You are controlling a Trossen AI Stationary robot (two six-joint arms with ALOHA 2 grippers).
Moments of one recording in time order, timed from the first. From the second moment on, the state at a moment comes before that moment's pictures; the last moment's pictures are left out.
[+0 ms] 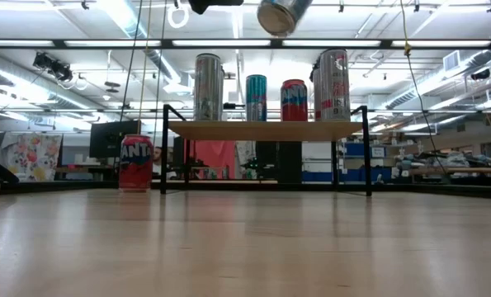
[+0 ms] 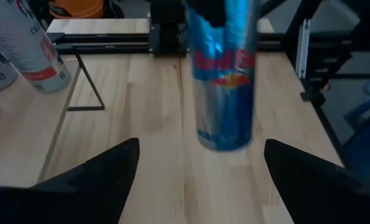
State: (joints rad) left arm -0.02 1.38 1.40 -0.56 0.04 0.00; right arm -0.04 1.49 1.71 -1.05 -0.46 -1.02
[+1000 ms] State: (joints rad) left arm -0.02 1.40 1.40 -0.48 0.18 -0.20; right arm 0.01 1.55 1.71 -0.88 -0.38 -1.13
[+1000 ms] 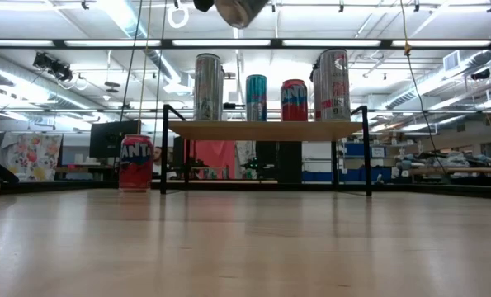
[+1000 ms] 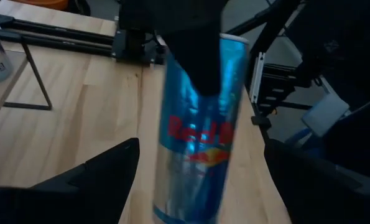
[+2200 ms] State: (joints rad) left arm -0.03 1.49 1.40 -0.41 0.28 -0.19; right arm 0.02 1.55 1.71 -0.80 -0.39 -1.13
